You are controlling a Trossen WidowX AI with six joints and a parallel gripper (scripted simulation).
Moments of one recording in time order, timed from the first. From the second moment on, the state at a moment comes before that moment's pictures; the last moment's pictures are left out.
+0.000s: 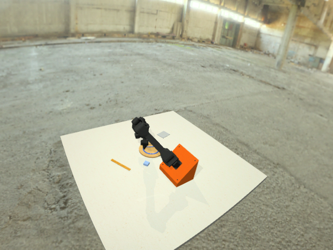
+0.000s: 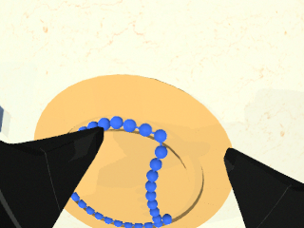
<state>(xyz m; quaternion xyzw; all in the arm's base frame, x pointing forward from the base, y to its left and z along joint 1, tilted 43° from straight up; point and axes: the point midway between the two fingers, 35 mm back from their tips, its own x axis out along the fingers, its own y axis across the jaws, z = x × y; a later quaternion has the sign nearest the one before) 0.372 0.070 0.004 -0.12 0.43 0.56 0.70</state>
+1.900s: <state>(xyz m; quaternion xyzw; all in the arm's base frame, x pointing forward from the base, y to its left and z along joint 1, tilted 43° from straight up) 0.368 0.067 -0.004 -0.13 0.42 0.56 0.70</state>
